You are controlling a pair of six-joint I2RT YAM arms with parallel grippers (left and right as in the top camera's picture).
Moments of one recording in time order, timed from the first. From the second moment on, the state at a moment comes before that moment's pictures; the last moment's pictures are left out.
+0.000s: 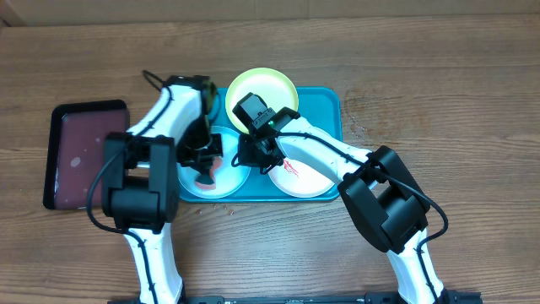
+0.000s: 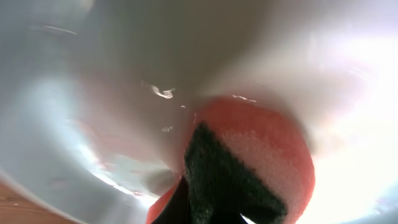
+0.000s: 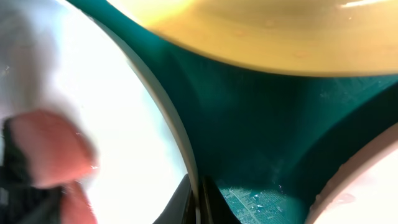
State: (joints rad) left arm -0.13 2.16 1.54 -1.26 0.01 -0.30; right arm 0.73 2.21 1.64 -0.71 -0.20 0.76
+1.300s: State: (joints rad) left arm -0.04 2.17 1.58 -1.24 0.01 -0.34; right arm 0.72 2.22 1.64 -0.69 -0.20 0.78
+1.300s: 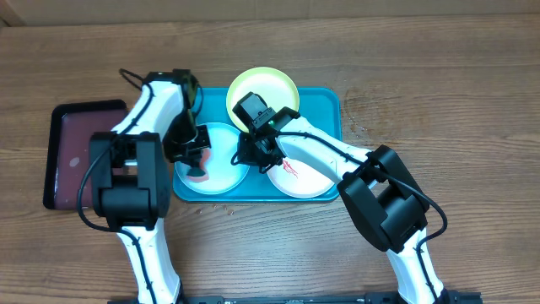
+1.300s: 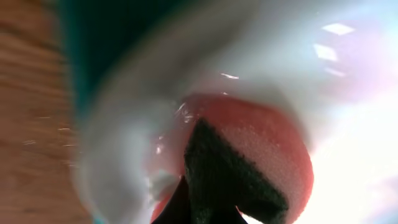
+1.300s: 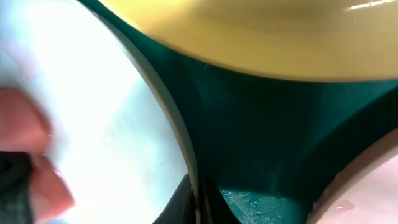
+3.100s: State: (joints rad) left arm -0.02 2.17 1.59 -1.06 0.29 -0.31; right arm 0.72 2.22 1.64 -0.69 -0.17 0.78
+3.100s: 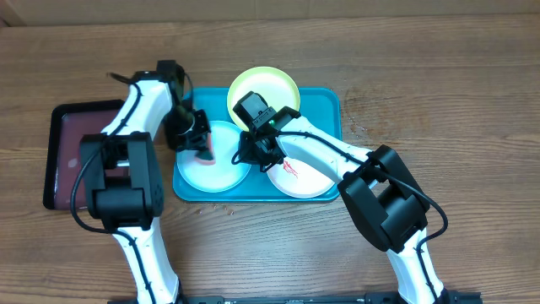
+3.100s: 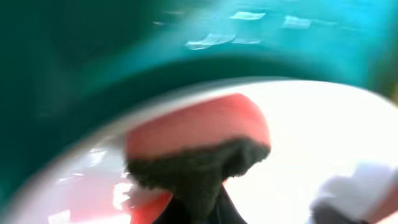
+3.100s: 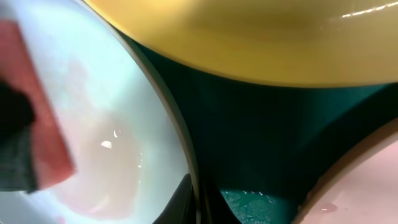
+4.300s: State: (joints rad) left arm -0.08 2.17 1.58 -1.13 -0.08 -0.42; right arm 0.72 2.22 1.64 -0.68 -0.17 0.78
